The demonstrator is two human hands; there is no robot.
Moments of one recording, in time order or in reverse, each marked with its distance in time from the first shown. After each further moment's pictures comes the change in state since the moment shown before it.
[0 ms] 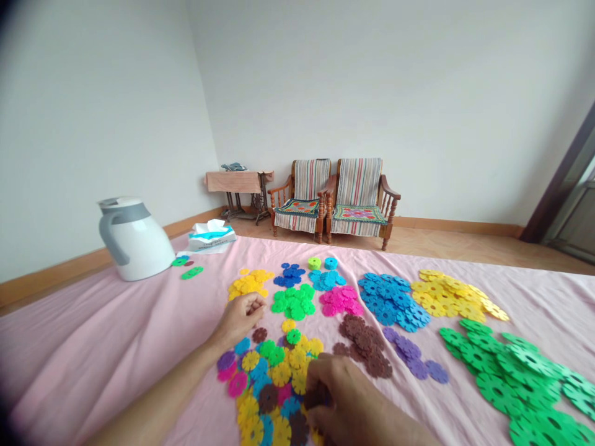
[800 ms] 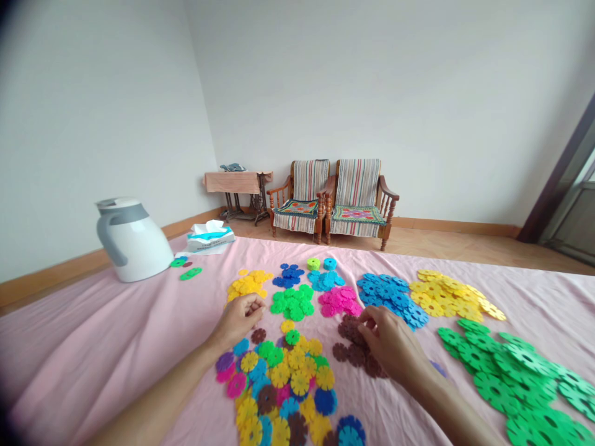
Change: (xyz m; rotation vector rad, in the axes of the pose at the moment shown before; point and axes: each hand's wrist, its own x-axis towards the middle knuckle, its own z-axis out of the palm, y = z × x) left_hand 0.001 -0.002 -0.001 0.013 0.000 0.017; right_hand 0.037 0.103 -0.036 -0.185 0.505 0.046
